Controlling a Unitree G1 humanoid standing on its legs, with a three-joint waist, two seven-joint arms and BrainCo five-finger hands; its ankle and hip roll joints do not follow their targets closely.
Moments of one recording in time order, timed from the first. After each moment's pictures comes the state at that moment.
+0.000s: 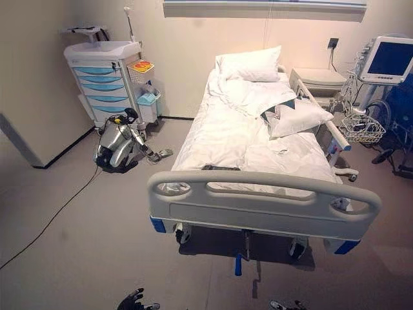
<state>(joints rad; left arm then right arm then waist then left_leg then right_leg) 0.08 0.21 -0.18 1.21 -0.09 -0.21 0.02 0.08 -0.24 0.08 1.27 0.31 -0.12 -0.08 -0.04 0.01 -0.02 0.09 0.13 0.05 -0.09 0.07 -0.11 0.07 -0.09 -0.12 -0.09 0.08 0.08</state>
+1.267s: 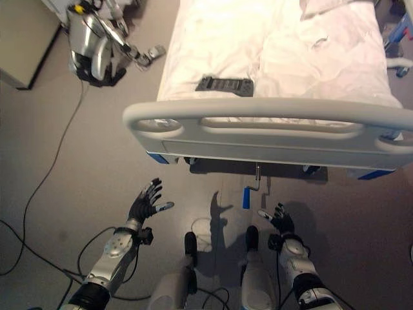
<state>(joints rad) -0.14 0.33 -0.26 0.25 -0.34 -0.26 0.05 -0.27 -0.31 0.17 0.80 0.49 -0.16 -0.12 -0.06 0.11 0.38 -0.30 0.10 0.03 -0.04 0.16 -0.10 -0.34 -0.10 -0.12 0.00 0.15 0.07</state>
